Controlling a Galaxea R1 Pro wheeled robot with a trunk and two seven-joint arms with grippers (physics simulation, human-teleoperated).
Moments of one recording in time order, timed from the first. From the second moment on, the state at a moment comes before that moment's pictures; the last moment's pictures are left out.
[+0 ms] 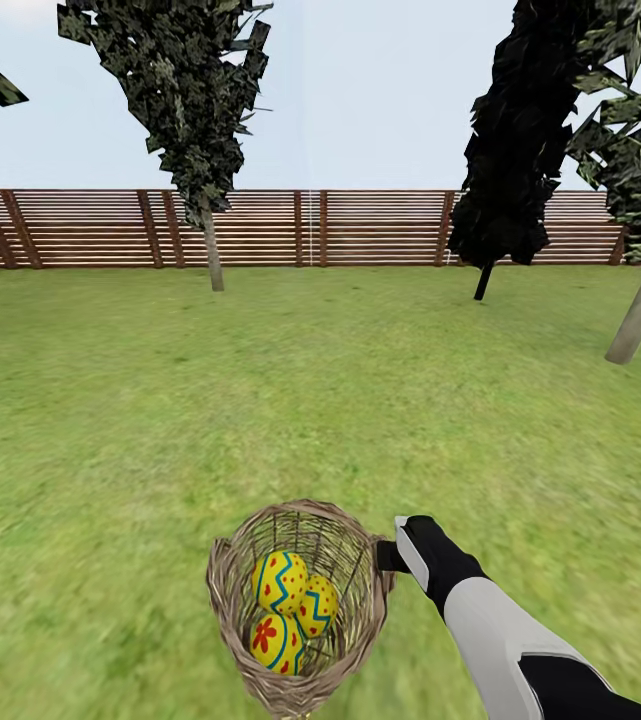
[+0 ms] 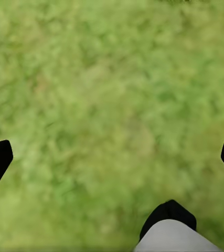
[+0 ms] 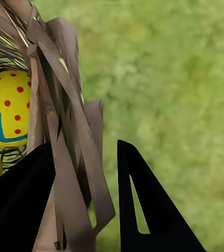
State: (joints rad) left arm 0.23 0.12 0.25 -0.82 0.44 -0.02 0.17; right arm -0.80 0.15 -0.09 -0.40 -0.01 0.66 -0.16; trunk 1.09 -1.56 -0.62
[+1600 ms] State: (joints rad) left arm 0.23 0.12 0.25 -0.82 0.44 -0.02 0.17; right arm -0.80 0.16 -0.09 -0.39 -0.01 0.66 -0.14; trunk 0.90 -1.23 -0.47
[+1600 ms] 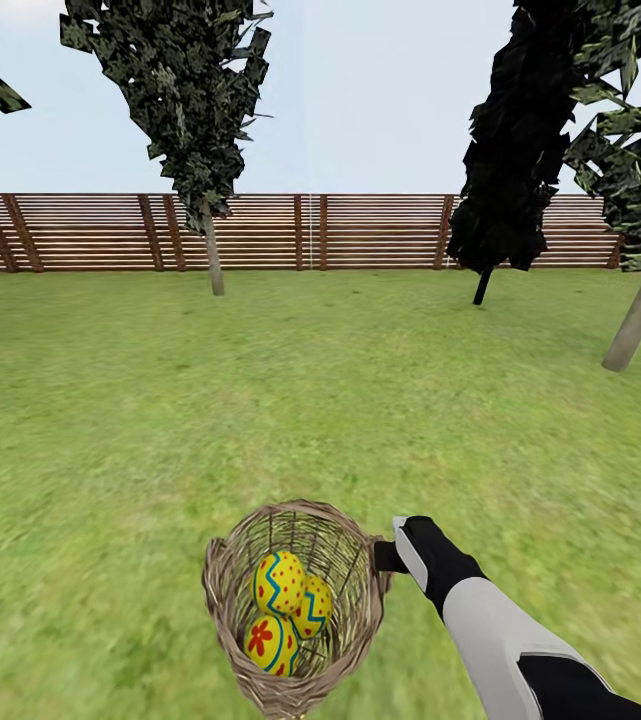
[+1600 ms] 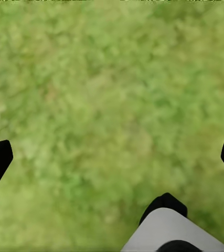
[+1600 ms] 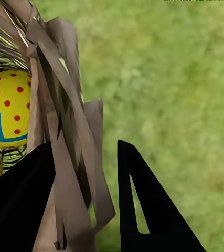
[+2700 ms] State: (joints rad) left arm 0.23 0.12 0.25 -0.82 0.44 -0.02 0.17; right arm -0.80 0.16 -0.09 -0.39 -0.01 0.66 -0.14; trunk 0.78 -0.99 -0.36
